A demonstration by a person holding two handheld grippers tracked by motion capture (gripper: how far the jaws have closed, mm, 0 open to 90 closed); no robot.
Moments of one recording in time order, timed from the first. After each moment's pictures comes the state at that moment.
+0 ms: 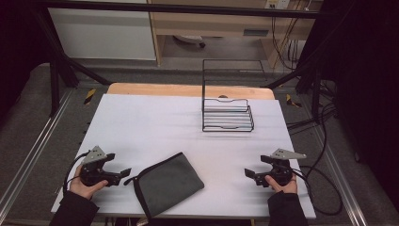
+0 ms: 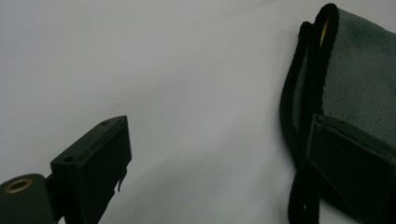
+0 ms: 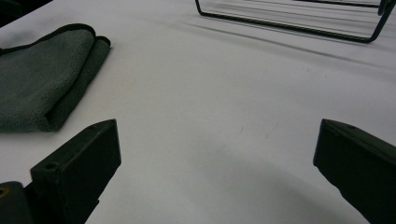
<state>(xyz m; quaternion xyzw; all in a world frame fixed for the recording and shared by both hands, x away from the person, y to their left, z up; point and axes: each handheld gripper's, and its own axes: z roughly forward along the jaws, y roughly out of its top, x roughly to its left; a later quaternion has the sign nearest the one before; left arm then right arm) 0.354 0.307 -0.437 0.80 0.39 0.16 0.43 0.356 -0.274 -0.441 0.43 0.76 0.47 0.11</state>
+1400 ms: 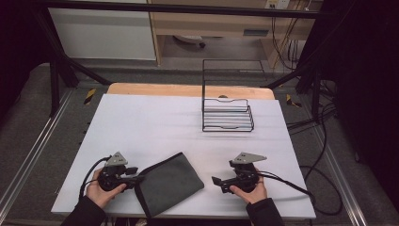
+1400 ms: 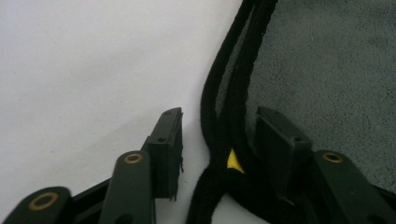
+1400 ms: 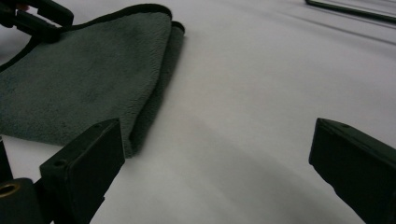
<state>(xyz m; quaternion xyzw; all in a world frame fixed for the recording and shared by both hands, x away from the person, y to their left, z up) 0.345 0.256 -0.441 0.84 0.39 0.08 0.37 0.342 -0.165 -0.436 0.39 0.81 0.44 0.09</state>
